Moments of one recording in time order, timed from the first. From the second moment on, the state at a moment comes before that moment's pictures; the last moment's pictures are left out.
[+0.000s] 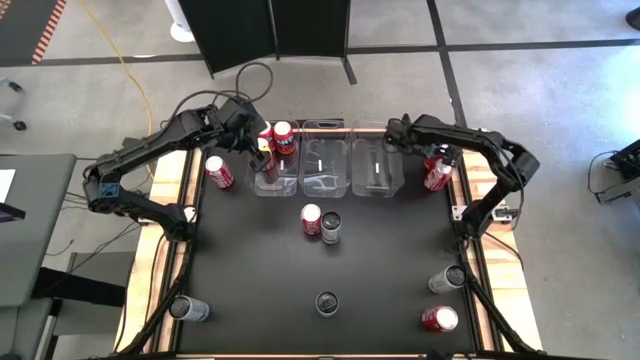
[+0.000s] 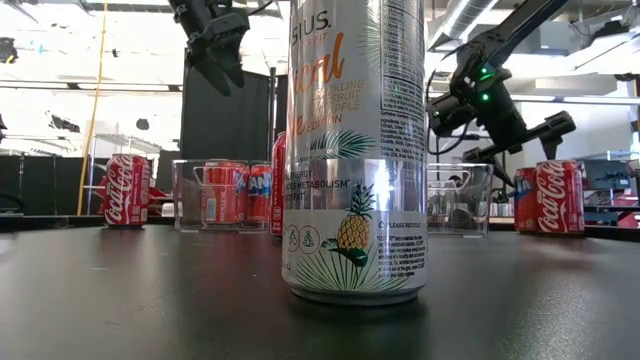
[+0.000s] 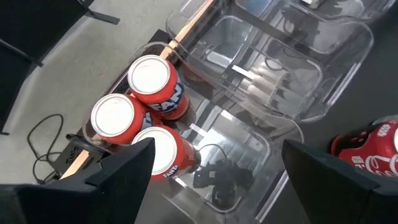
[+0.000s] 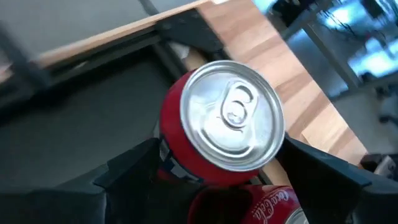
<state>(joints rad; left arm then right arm) 0.52 1.31 1.41 -0.97 -0.17 0.00 -0.75 1.62 1.09 -1.24 0.70 1.45</state>
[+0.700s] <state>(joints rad) 0.57 1.31 1.41 -0.97 -0.17 0.00 -0.69 1.61 1.09 -1.37 0.84 1.56</state>
